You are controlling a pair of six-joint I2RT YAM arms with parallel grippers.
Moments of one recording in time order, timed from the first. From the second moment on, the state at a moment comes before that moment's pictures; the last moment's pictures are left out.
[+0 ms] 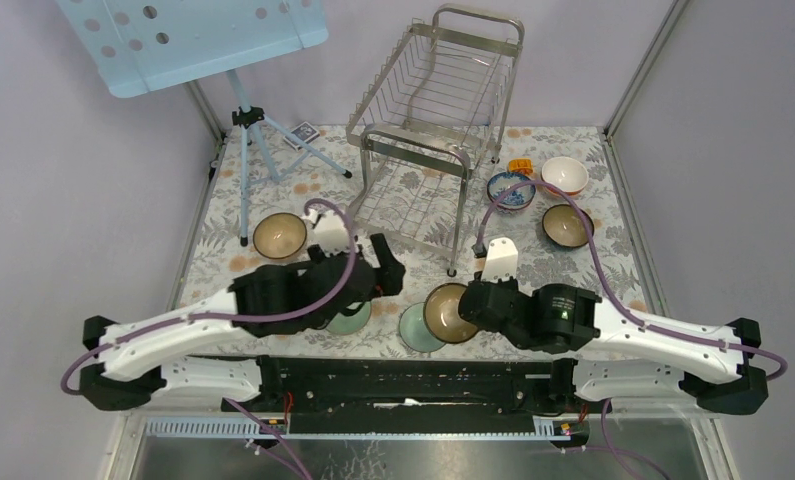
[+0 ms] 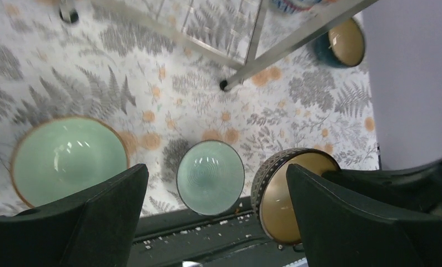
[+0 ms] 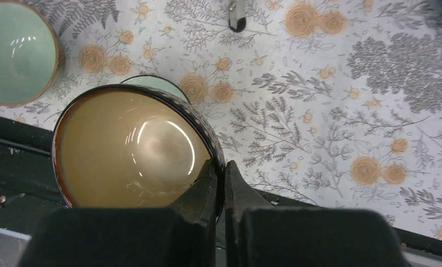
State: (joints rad) left arm -1.29 1.00 1.19 -0.88 -0.71 -1.05; right arm 1.31 1.00 1.05 -1.10 0.67 0.90
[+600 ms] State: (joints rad) left arm -1.27 1.03 0.98 -0.77 -0.42 -1.26; right arm 1.30 1.05 1.00 -0.91 0.58 0.96
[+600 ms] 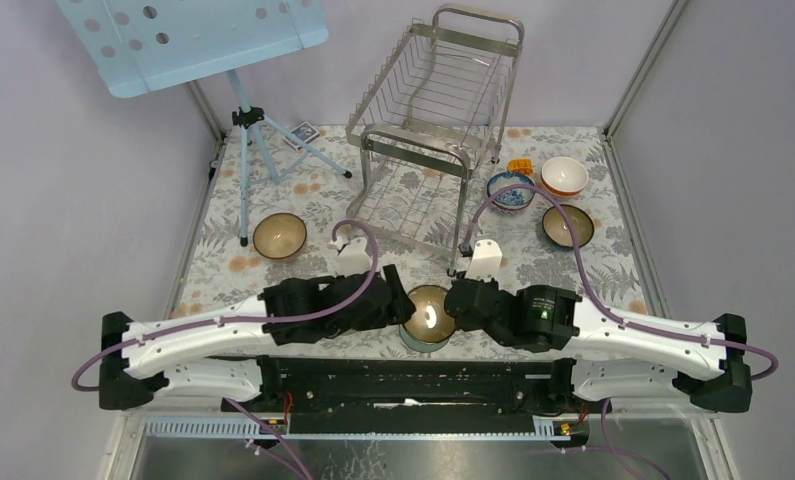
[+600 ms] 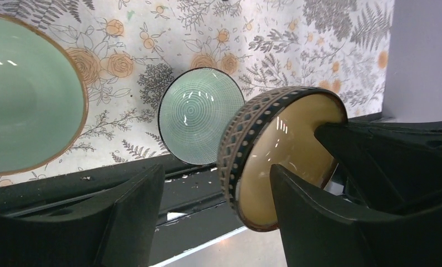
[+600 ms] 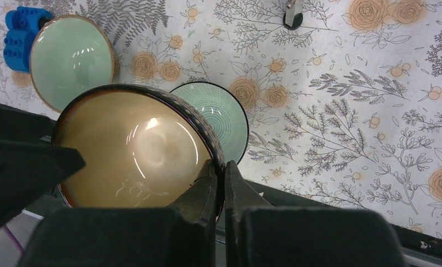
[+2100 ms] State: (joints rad) left arm -0.39 1.04 1.07 -0.94 -0.33 -0.87; right arm 1.29 0.91 0.83 -0.68 0.45 0.81
